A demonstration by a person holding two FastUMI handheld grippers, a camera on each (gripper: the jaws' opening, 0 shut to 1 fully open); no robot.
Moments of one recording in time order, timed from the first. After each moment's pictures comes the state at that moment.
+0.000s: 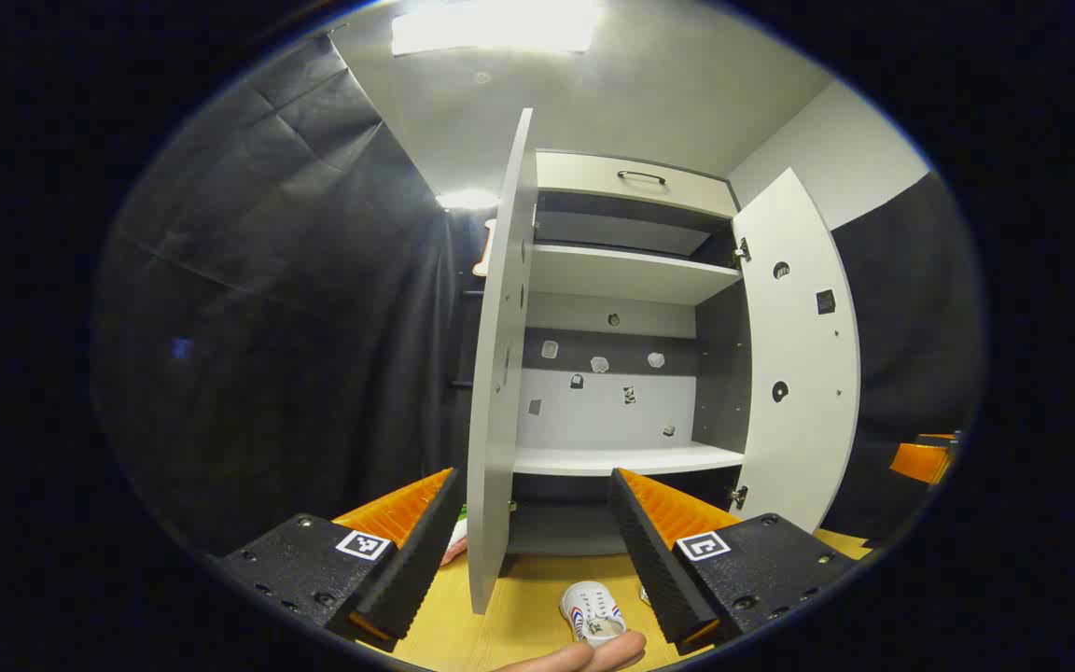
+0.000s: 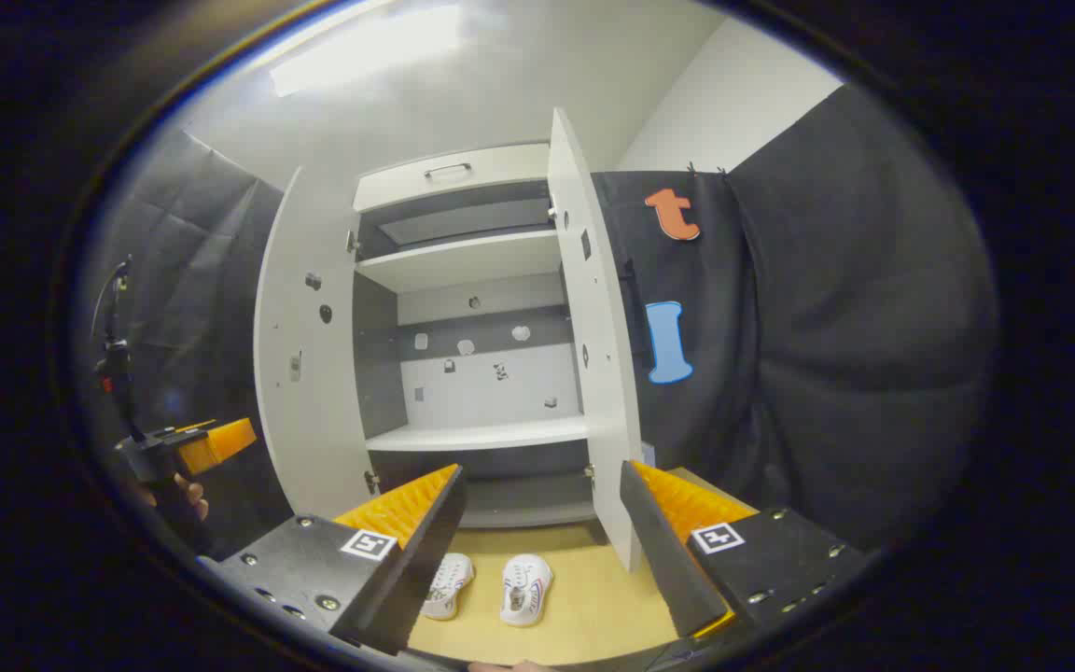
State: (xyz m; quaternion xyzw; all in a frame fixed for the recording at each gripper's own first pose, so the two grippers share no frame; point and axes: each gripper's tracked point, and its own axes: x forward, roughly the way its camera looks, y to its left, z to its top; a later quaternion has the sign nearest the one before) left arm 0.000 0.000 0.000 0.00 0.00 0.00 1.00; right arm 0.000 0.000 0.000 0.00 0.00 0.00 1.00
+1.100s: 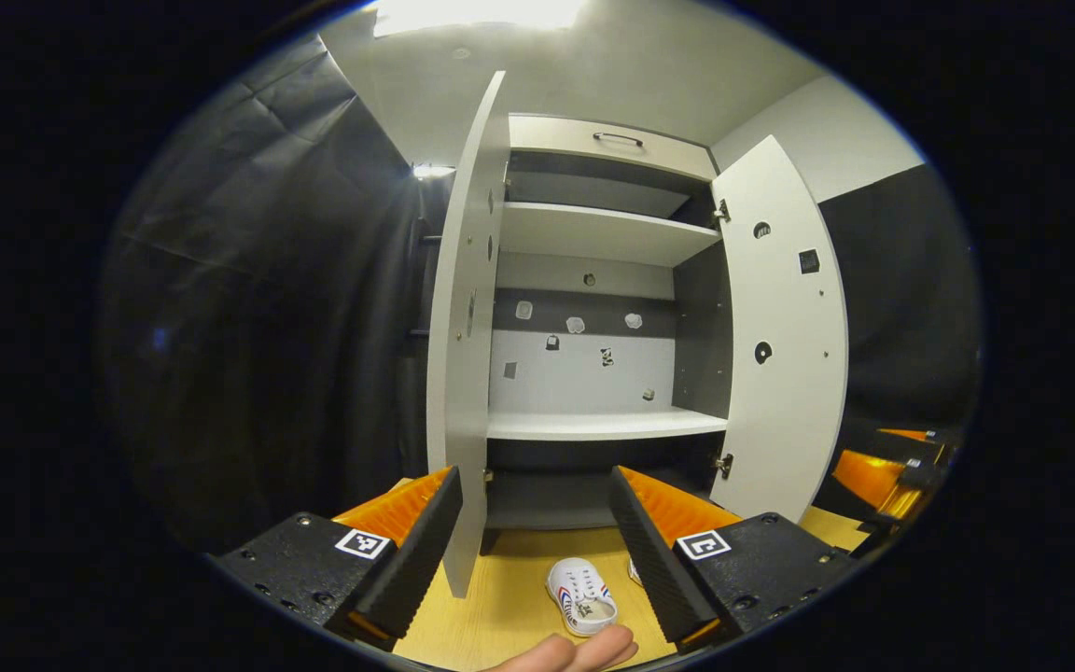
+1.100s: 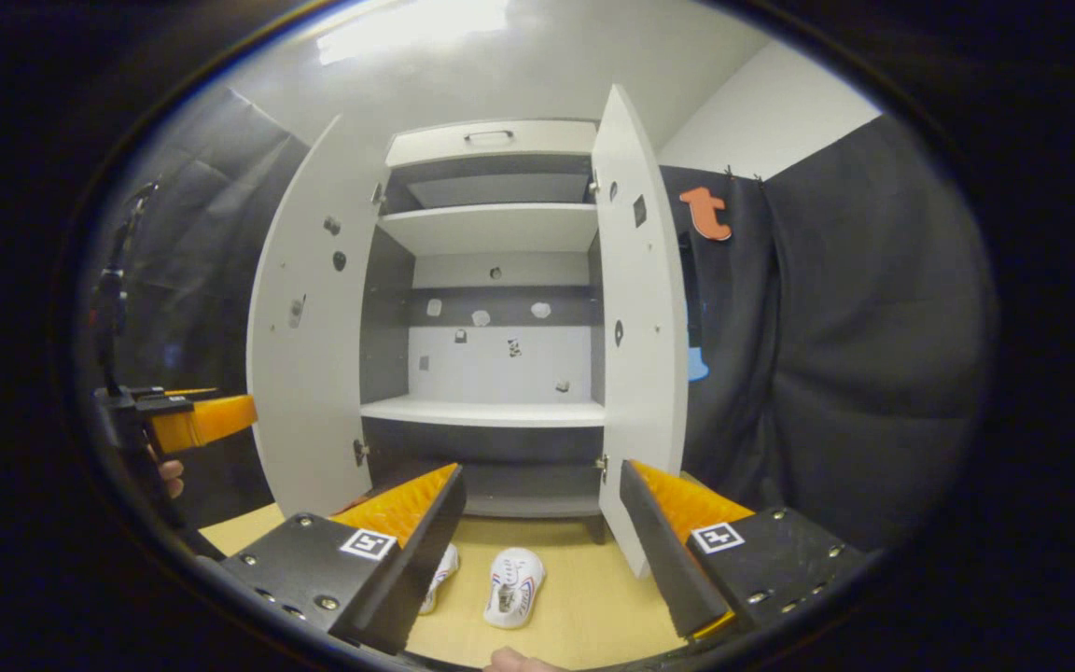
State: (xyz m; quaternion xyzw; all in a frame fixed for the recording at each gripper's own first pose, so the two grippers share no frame) left arm 0.015 -0.016 -0.047 0.00 0.06 -0.04 1.00; right arm 0.050 0.035 -0.058 -0.06 0.02 0.01 1.00
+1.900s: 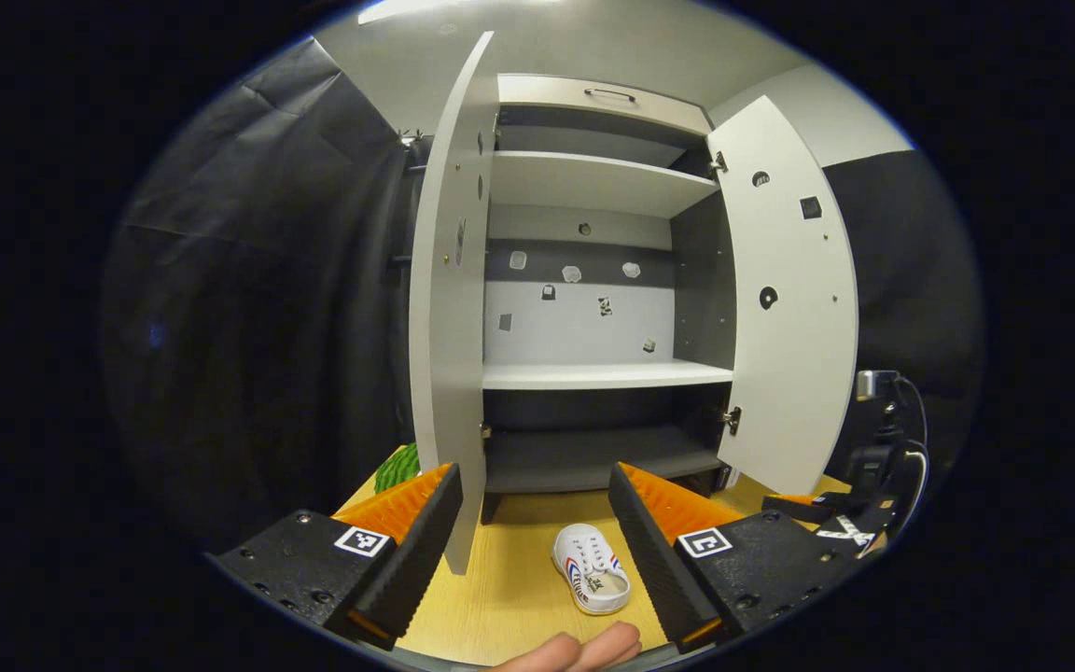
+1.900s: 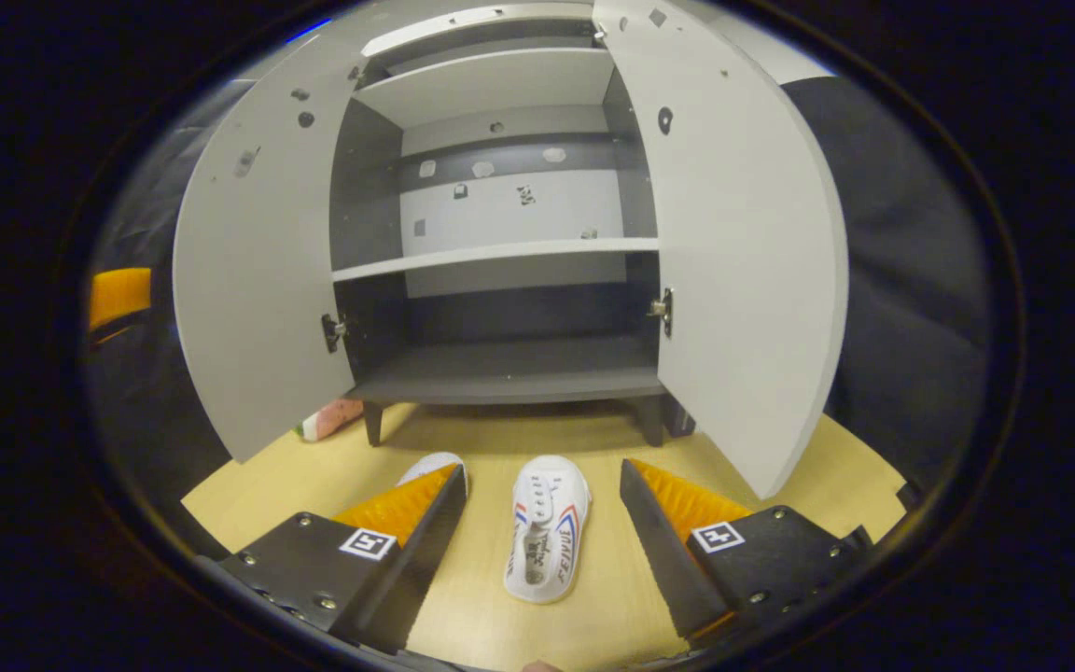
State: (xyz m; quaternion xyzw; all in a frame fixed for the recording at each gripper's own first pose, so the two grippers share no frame) left arm 0.017 -0.013 -0.100 0.02 0.11 -0.04 0.99; right arm 0.133 0.055 -0.280 -0.03 0.21 0.03 0.98
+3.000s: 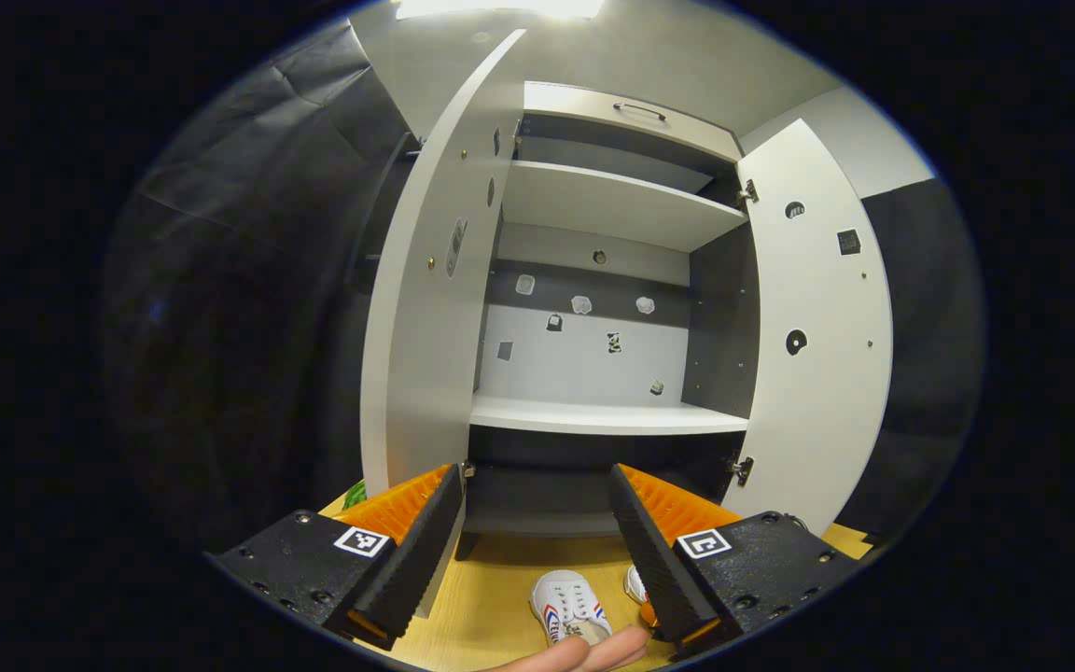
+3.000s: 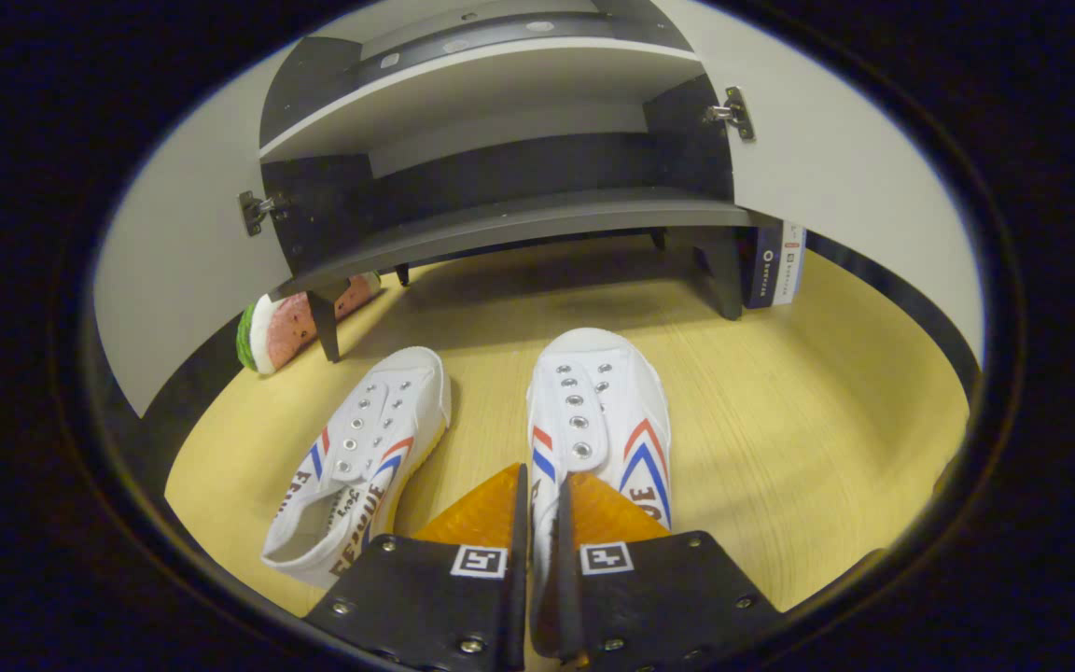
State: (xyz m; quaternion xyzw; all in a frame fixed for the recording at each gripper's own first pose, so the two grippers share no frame) left arm 0.088 -0.026 -0.094 -0.03 0.06 -0.04 1.00; right arm 0.178 0.069 -0.431 0.02 0.35 0.03 0.93
